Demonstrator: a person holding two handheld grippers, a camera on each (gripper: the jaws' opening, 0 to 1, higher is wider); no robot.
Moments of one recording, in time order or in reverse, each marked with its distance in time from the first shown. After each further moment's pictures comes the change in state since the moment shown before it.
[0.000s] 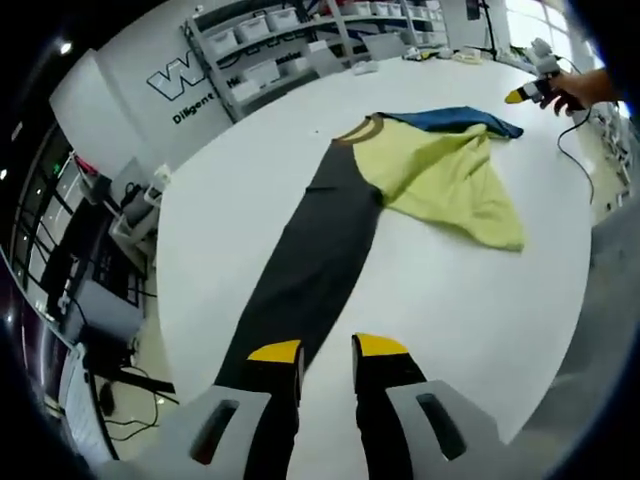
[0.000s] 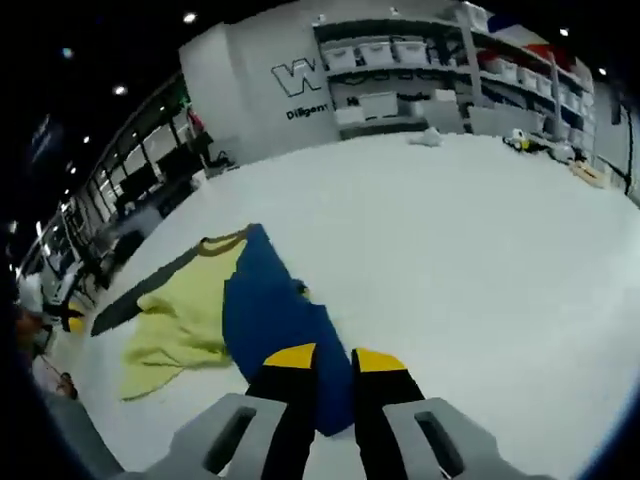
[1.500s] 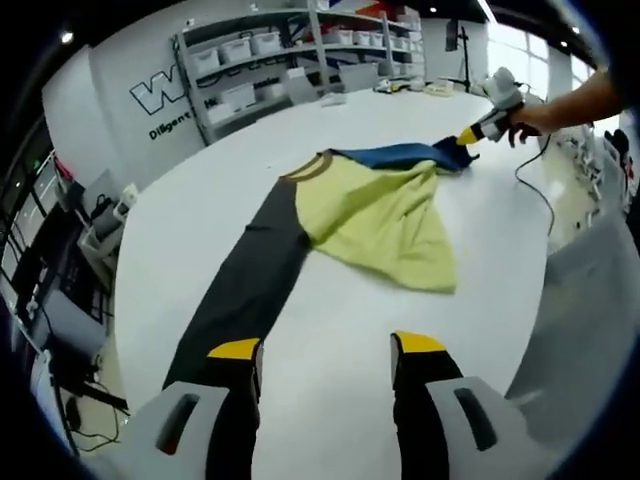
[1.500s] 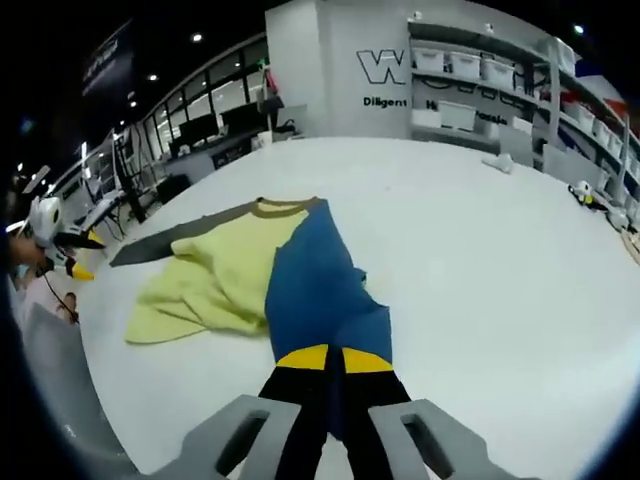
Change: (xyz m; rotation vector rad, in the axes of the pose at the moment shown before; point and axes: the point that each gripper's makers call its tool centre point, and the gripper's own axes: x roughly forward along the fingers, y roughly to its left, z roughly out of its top) left arm -0.014 -0.074 0.031 -0.019 -0.152 -0.192; right arm 0.005 0.019 0.003 -0.144 0.040 0.095
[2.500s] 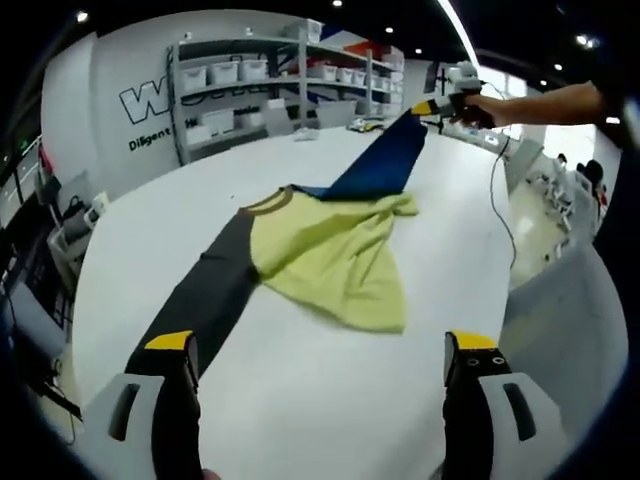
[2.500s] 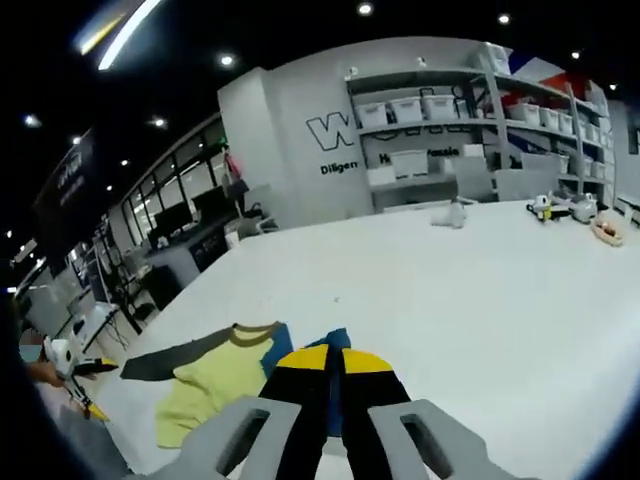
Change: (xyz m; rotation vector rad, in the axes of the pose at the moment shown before) left arm 0.002 -0.035 0.017 -0.074 -0.137 -0.127; right arm -0.080 -0.077 0.138 0.196 -0.283 -0.077
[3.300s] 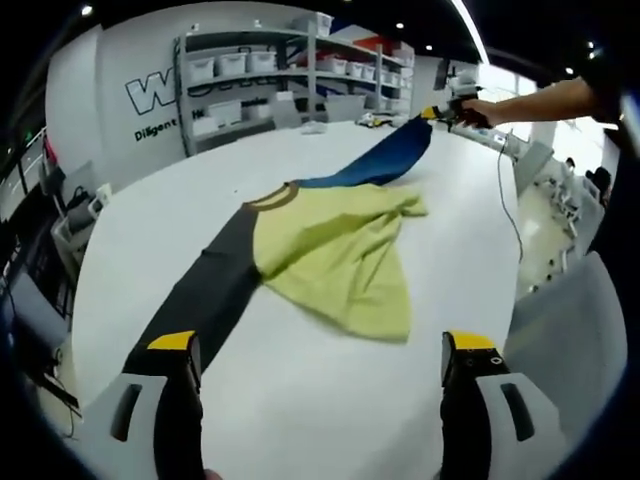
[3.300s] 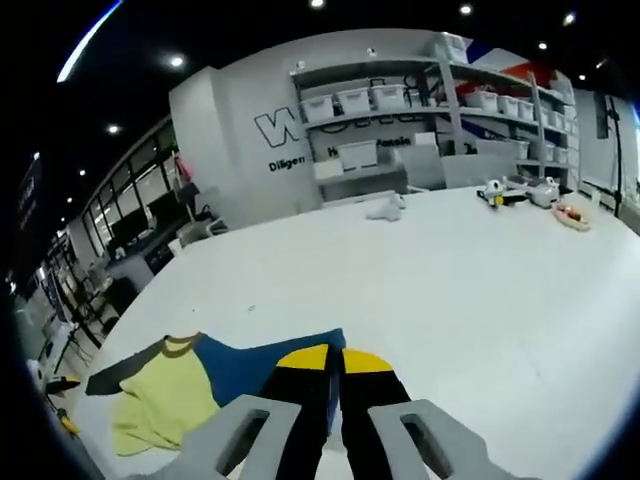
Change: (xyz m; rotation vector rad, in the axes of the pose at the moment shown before) left arm 0.015 0.001 0.009 -0.035 0.035 0.030; right arm 0.039 -0.141 0.006 0.049 0.046 -0.168
